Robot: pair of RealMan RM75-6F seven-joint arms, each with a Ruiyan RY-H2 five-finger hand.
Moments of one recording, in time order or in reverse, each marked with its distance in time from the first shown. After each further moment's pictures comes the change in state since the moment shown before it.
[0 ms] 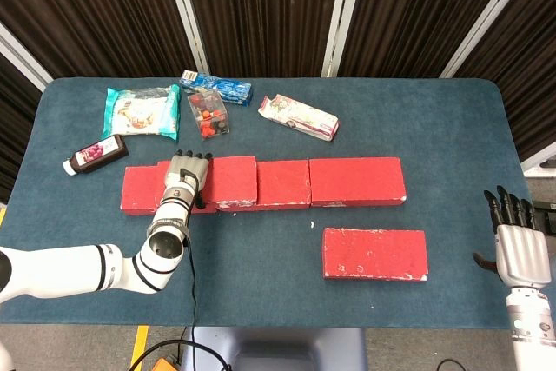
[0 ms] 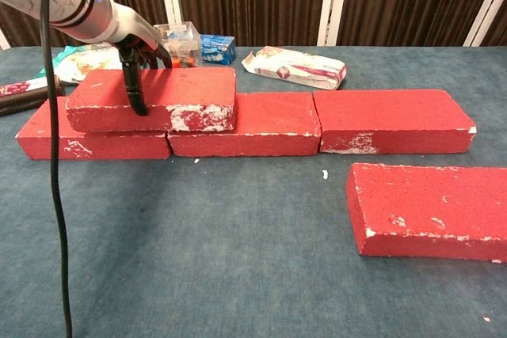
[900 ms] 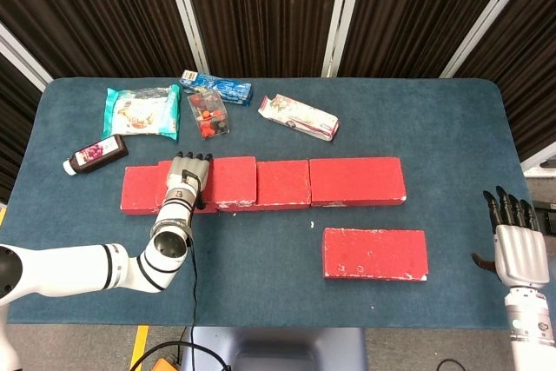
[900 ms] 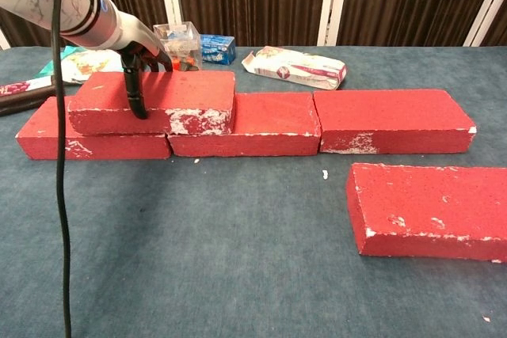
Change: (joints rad) left arm -0.008 -0.030 0.016 0.037 -0.005 -0.002 0.000; right arm 0.002 -0.006 0.001 -0.004 0.009 0.002 -0.012
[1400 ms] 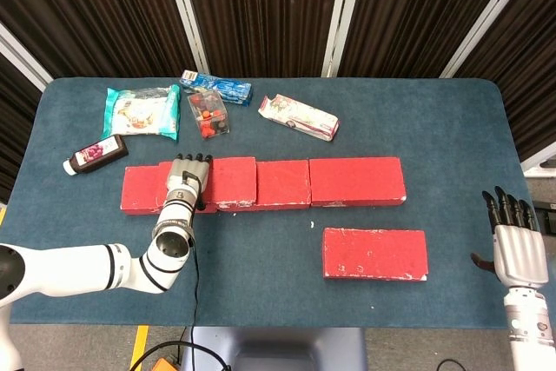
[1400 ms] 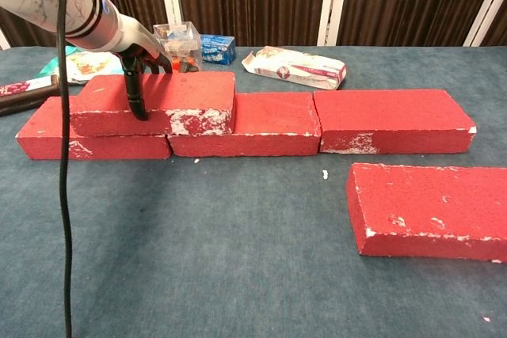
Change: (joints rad) left arm -0.004 -0.008 -0.009 0.001 -0.027 0.017 0.008; right arm 0.001 -0.001 -0.002 -0.002 -0.001 0.000 -0.001
